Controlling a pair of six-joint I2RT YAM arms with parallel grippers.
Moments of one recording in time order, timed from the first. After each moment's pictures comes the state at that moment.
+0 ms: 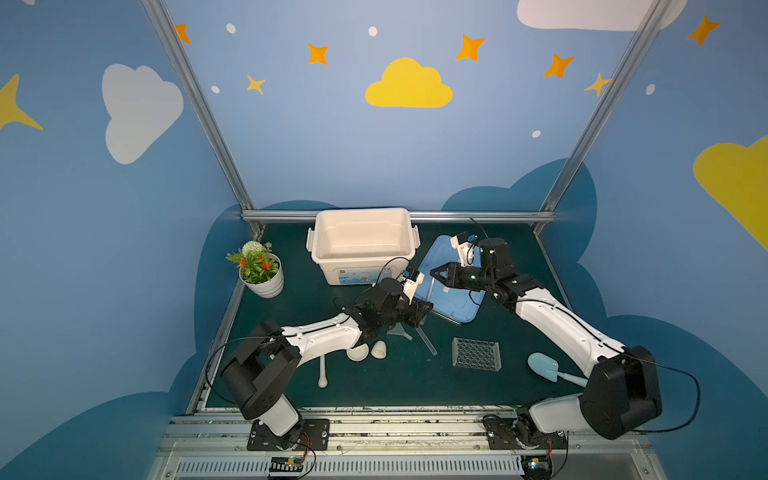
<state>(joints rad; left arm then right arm) -0.79 1.60 0.89 0.26 0.26 -0.44 0.43 1.41 1.08 -0.25 -0.52 0.49</state>
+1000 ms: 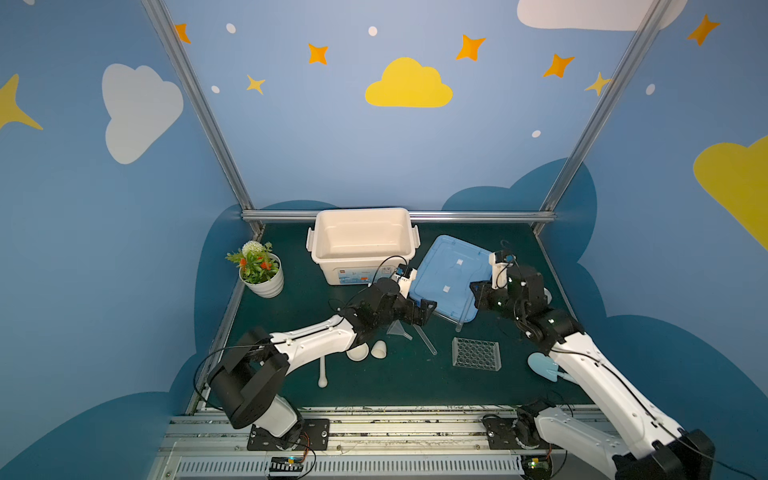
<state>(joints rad) -0.79 1.52 0.87 0.22 0.11 -0.42 0.43 0.95 0.82 -0.43 0.03 0.36</state>
